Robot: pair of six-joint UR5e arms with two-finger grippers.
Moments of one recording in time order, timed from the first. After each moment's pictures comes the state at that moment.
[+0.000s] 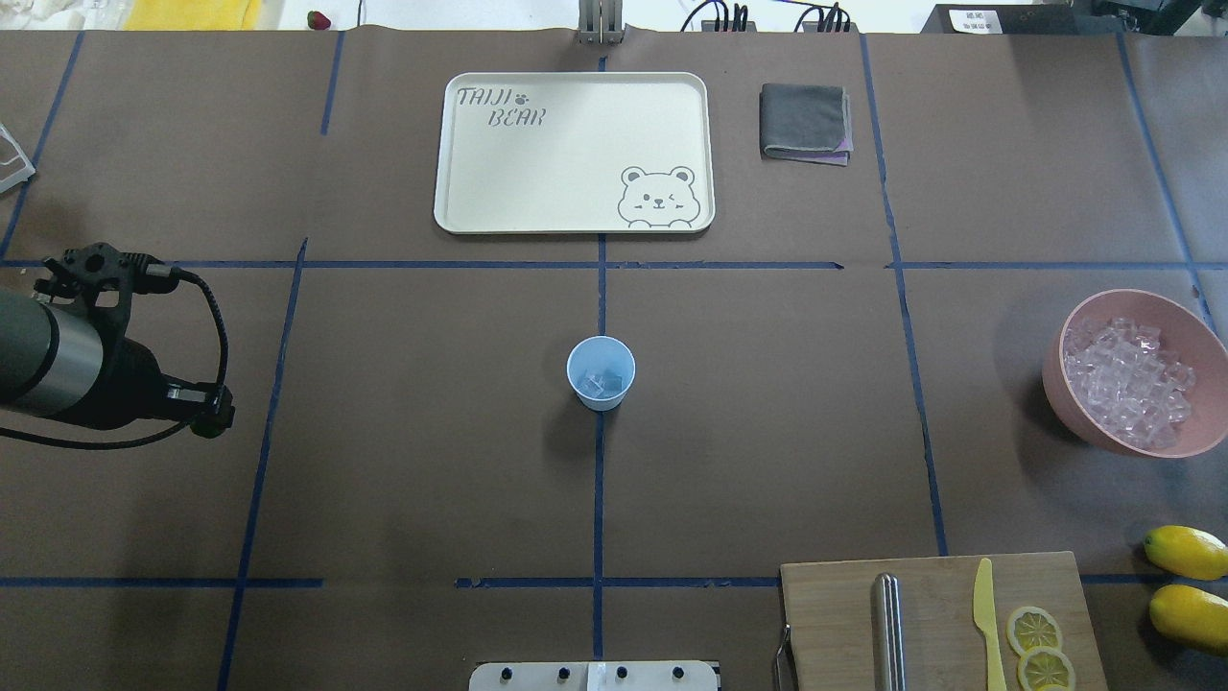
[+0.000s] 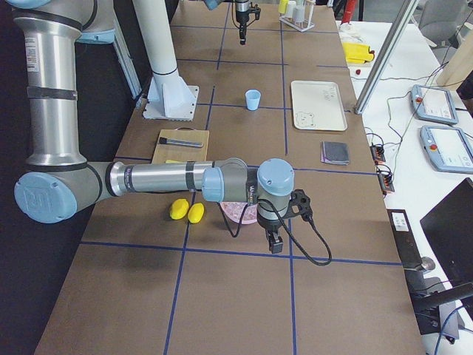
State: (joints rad) left arm -0.69 -1.59 -2.23 -1.66 -2.00 -1.00; right arm 1.60 -1.59 1.69 -1.63 2.33 -0.28
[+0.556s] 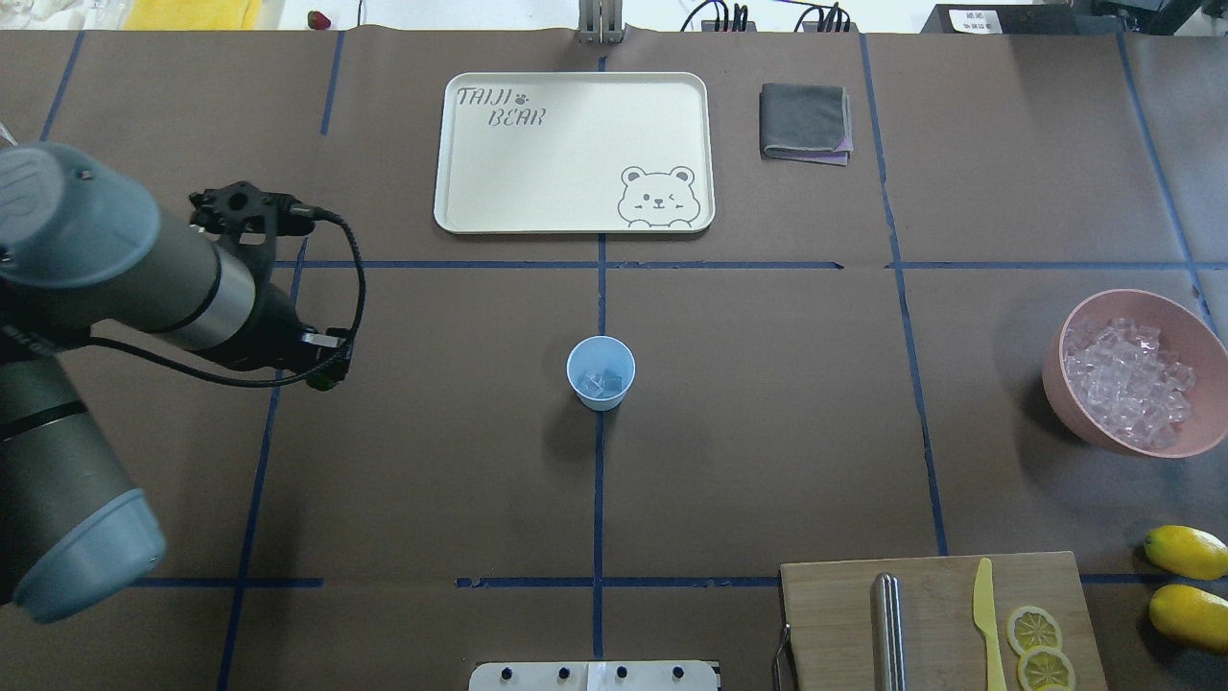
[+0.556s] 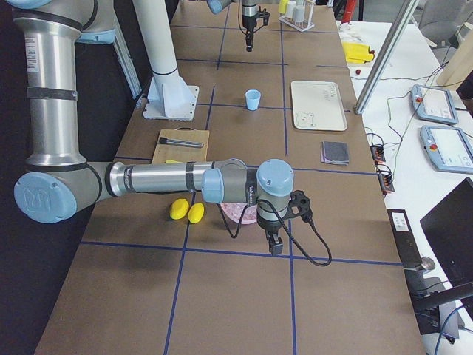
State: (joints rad) left arm -0.66 -1.96 -2.06 -1.47 -1.98 -1.02; right arm 1.60 -1.60 1.69 -1.62 2.31 -0.27
